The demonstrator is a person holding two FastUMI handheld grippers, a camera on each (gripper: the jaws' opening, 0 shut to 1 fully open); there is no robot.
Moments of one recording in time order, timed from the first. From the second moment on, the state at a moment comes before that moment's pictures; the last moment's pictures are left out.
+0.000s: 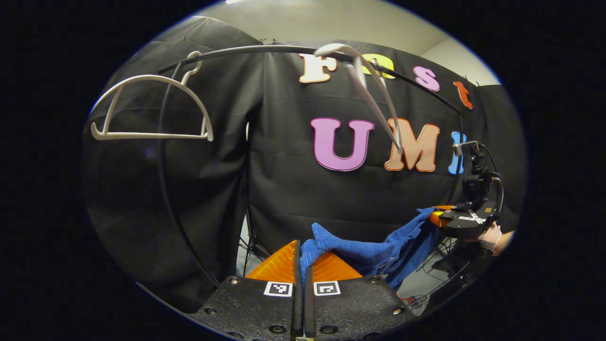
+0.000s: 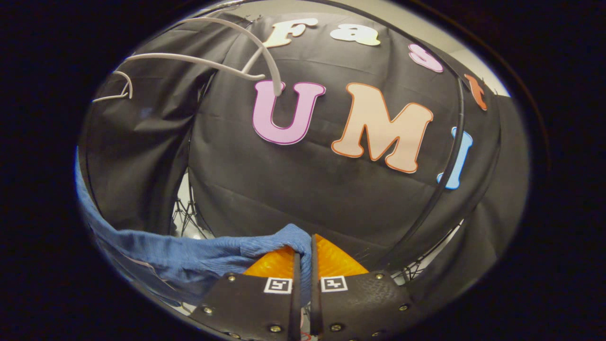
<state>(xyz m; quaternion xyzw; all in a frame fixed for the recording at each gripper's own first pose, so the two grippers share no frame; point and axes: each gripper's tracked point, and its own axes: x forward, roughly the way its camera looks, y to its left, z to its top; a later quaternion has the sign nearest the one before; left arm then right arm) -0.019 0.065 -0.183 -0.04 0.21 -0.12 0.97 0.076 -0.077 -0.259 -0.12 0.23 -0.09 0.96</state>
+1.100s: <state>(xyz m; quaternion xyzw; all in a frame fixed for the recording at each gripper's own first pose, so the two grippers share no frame) 0.018 -0.188 -0.104 -0.12 0.13 -0.37 0.91 0.036 -0.088 -0.175 -0.05 0.17 -0.06 0.98</state>
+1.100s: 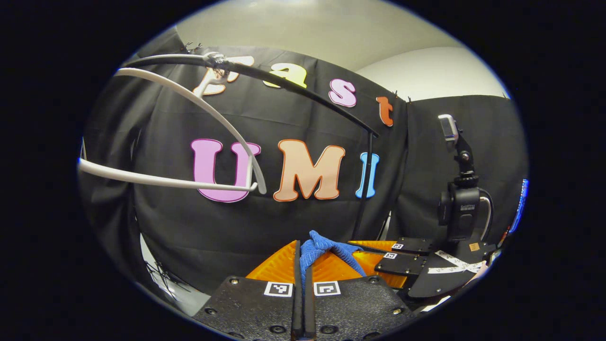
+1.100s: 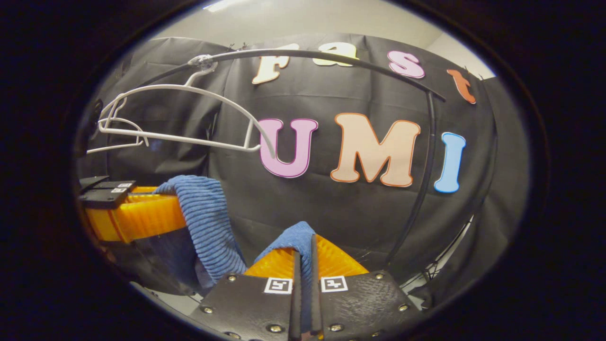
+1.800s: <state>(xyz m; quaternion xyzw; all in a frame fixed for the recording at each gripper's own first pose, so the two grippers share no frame) 0.004 -0.175 -0.220 -0.09 0.25 -0.33 0.91 0.027 -0.083 -0.242 -0.03 0.23 -0.03 0.97</state>
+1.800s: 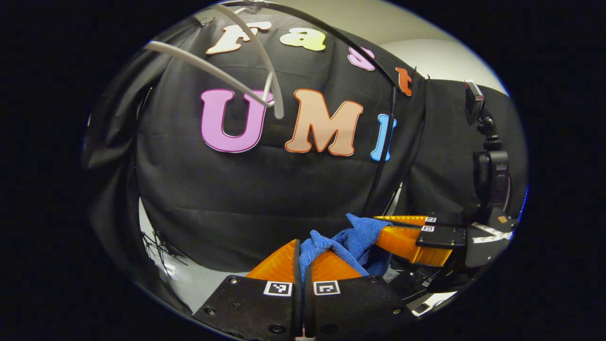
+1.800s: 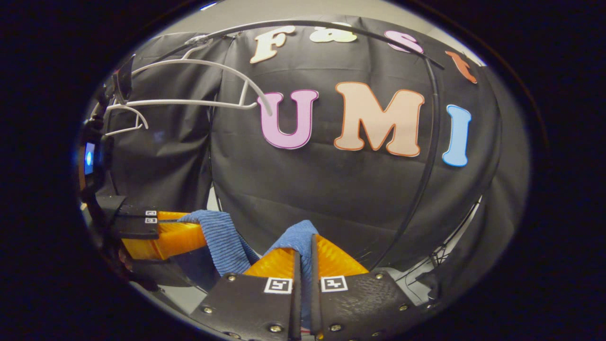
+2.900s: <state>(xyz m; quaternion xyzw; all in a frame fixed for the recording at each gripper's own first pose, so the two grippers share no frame) -0.047 -0.142 -0.360 -0.02 0.42 -0.29 0.86 -0.027 -0.065 -0.391 -0.01 0.40 -0.02 0.91</state>
